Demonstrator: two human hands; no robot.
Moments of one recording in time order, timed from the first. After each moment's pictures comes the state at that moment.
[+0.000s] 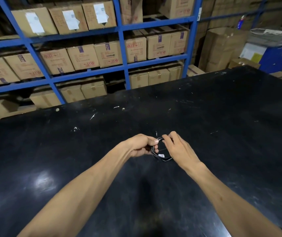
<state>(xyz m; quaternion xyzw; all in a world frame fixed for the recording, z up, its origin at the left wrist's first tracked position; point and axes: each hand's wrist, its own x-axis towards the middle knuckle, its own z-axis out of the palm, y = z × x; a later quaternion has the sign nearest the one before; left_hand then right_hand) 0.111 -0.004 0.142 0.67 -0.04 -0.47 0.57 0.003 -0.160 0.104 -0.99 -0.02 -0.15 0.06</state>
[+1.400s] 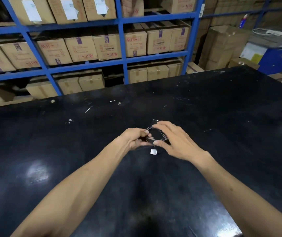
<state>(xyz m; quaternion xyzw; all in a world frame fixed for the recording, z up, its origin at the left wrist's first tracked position) 0.105 -0.028 0.139 0.58 0.11 -0.41 0.70 -0.008 -0.192 0.142 -0.97 -0.08 -0.10 0.19</state>
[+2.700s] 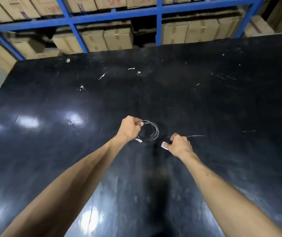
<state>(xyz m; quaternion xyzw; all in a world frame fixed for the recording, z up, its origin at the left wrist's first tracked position) 0.185 -0.019 0.020 0.90 0.05 -0.18 0.39 0.113 -0.216 -0.021 -0.91 0.20 0.24 0.27</state>
